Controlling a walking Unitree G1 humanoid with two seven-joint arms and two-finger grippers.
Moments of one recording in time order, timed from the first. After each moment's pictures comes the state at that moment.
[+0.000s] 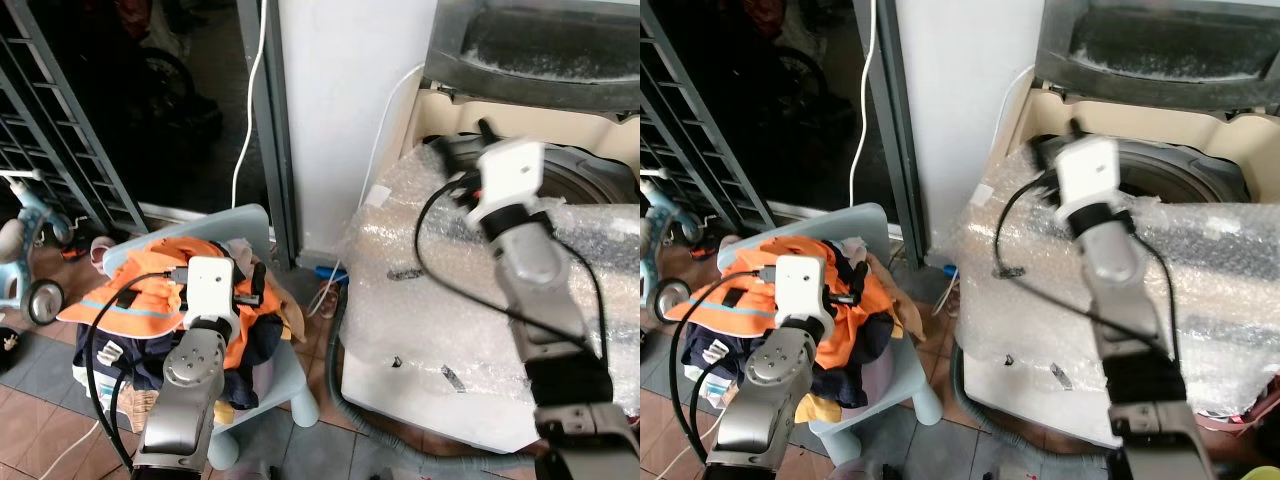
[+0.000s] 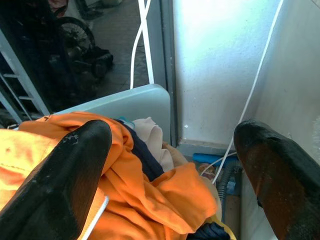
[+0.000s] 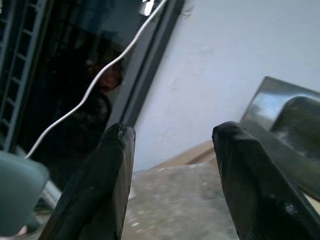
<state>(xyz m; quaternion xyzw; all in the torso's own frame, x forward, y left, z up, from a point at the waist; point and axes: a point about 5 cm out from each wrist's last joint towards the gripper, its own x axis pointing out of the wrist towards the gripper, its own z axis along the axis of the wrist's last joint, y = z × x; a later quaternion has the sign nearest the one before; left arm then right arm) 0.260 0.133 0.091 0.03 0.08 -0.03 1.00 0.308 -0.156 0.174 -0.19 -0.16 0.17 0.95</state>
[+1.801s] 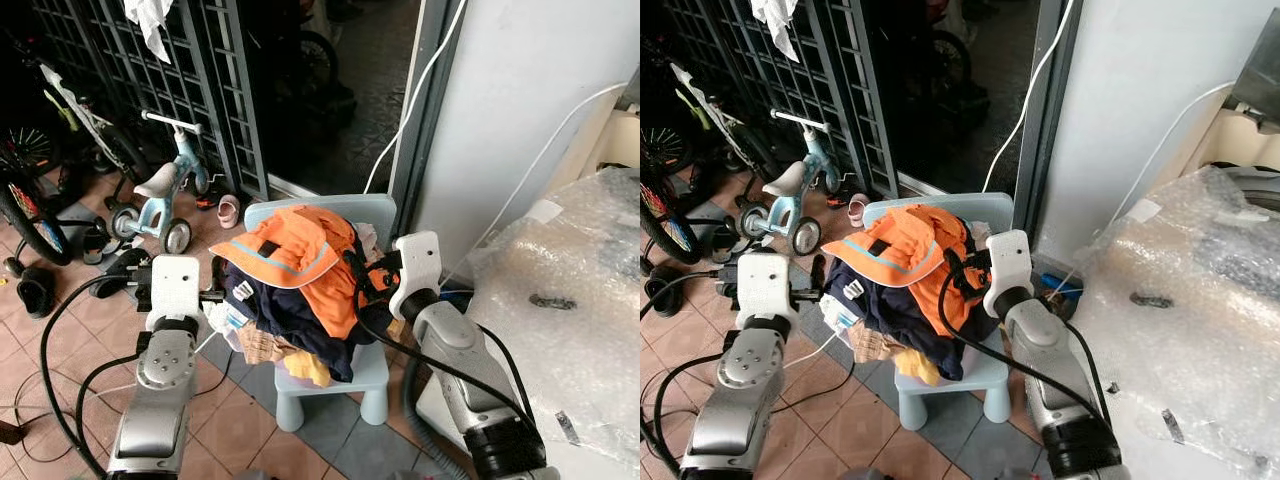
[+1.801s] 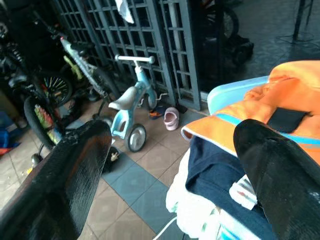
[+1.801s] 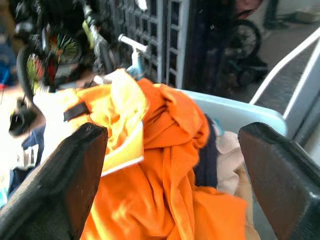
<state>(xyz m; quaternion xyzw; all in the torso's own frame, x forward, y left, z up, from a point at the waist) 0.254 0.174 0.092 0.09 0.07 0.06 0.99 0.302 -0.109 0.096 -0.03 0.07 0.20 0.98</state>
